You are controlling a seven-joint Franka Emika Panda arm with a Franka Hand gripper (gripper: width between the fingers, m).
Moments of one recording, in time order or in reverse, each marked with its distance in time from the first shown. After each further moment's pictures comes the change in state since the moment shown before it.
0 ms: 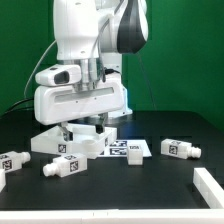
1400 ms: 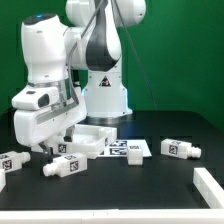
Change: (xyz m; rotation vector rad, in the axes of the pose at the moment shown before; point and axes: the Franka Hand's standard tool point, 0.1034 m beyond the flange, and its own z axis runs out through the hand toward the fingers) arm -0.078 0.028 0.042 0.077 -0.038 -0.393
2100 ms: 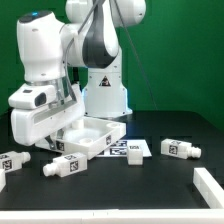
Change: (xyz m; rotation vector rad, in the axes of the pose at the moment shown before) arm 0.000 0.002 -0.020 0.037 0.000 0.082
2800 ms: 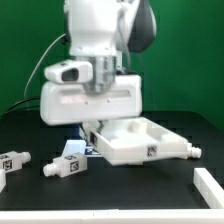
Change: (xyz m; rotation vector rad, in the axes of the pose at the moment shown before) arm 0.157 0.036 -0.033 -0.149 -0.011 0.538
